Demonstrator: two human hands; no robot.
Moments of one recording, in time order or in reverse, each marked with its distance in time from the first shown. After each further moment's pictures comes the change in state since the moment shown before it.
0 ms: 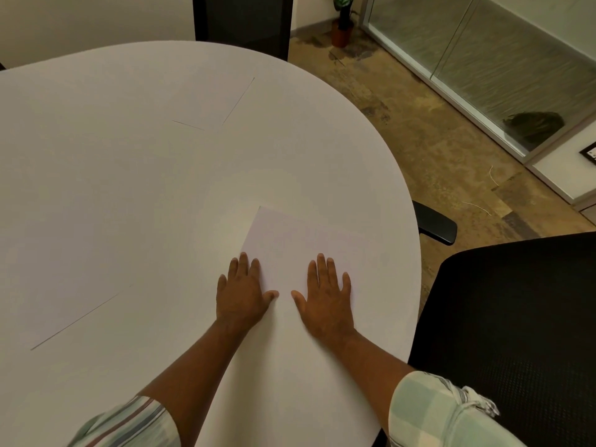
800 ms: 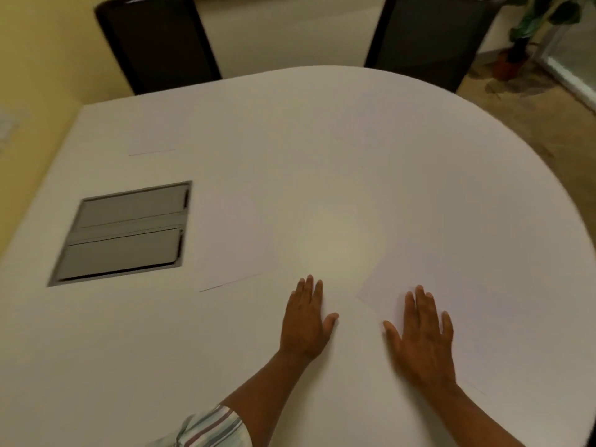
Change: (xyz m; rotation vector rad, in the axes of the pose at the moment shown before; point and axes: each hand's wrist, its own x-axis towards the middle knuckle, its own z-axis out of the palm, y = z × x) left_hand -0.066 -0.122 0.004 -0.298 0.213 -0.144; right_hand 0.001 -0.065 -0.006 0.053 0.146 -0.228
